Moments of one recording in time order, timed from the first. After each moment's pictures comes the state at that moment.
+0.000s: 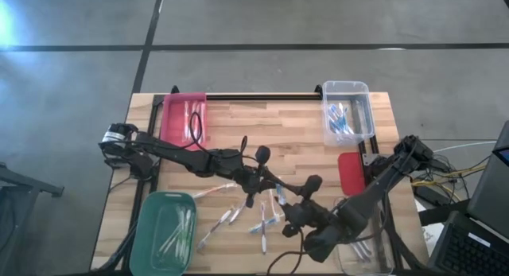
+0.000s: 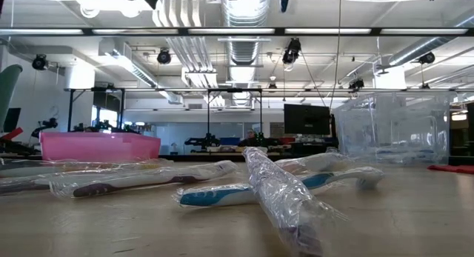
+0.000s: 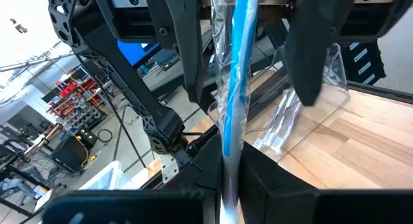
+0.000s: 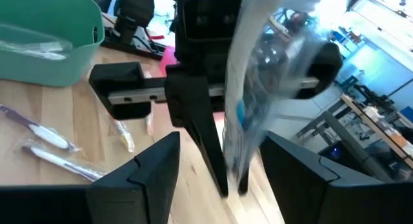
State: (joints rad) left arm -0.16 1.64 1.07 0.50 0.08 0.63; right arm 0.71 1.73 1.48 -0.68 1.22 0.36
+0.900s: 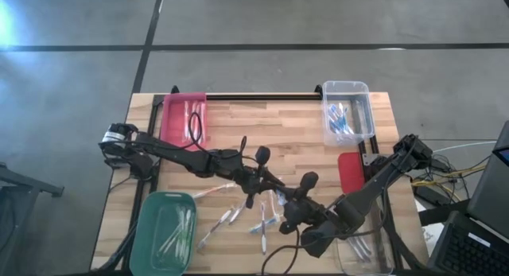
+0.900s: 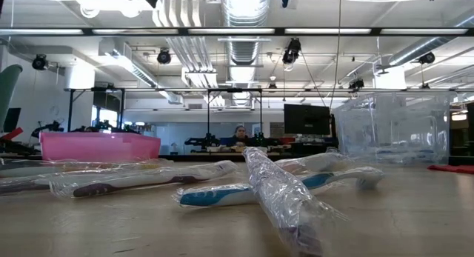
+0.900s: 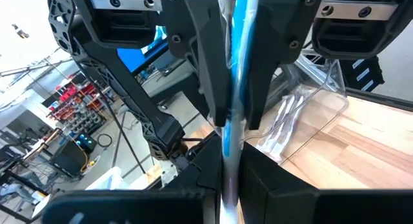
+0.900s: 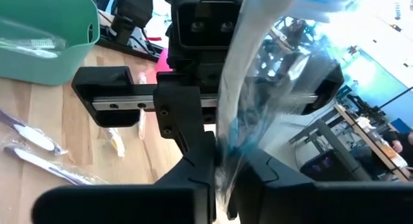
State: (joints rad) left arm -0.16 1.64 1.07 0.52 0.09 0.63; right arm 0.68 1.73 1.48 -0.59 1.20 0.21
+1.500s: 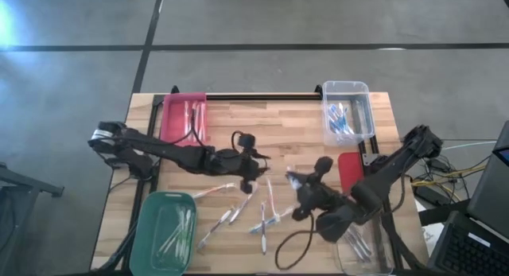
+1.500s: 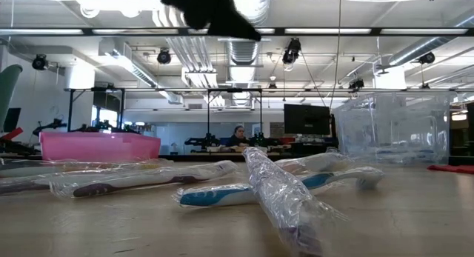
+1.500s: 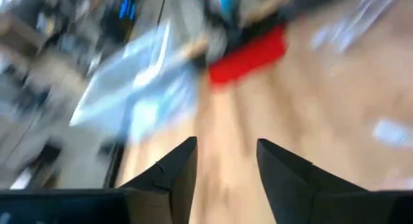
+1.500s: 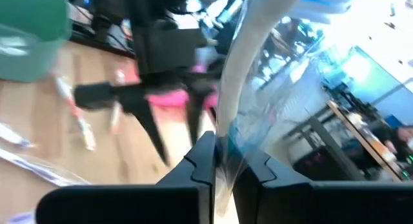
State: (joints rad) left arm -0.16 1.54 1.08 0.11 -0.35 0.44; right arm 0.67 1.58 1.48 -0.74 1.20 0.21
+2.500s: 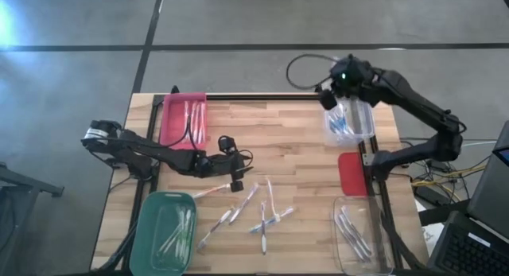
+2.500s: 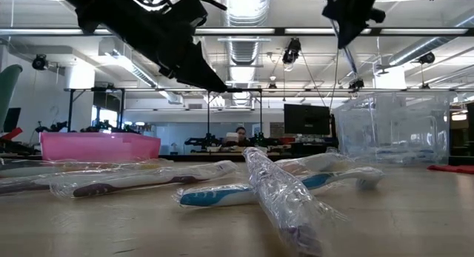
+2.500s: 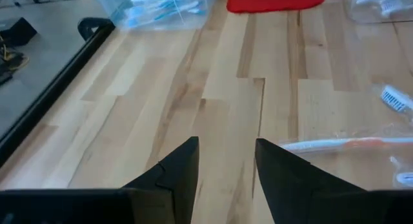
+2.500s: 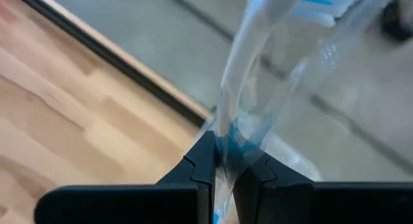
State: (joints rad) left arm -0.15 1.46 0.78 0.16 -0.43 -0.05; right arm -0.52 1.26 1.48 -1.12 0.52 0.18
